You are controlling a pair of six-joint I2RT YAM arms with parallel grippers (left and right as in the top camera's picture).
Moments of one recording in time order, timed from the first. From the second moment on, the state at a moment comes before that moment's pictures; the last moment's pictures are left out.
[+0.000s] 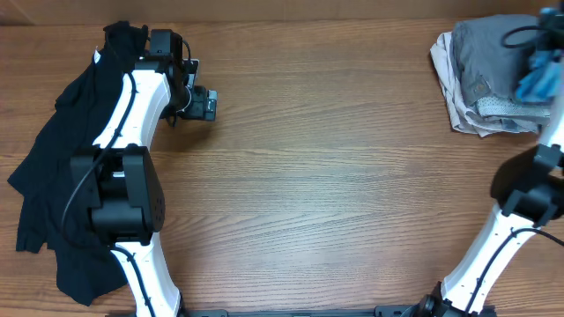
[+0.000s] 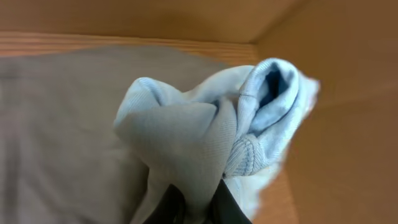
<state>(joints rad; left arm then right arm) -0.01 2.13 1.73 -0.93 0.05 0.02 -0.40 2.36 2.50 -0.94 0.17 -0.42</state>
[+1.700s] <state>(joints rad) -0.01 2.13 1.73 -0.91 0.06 0.02 -0.26 1.72 2.50 -1.64 -0.54 0.07</state>
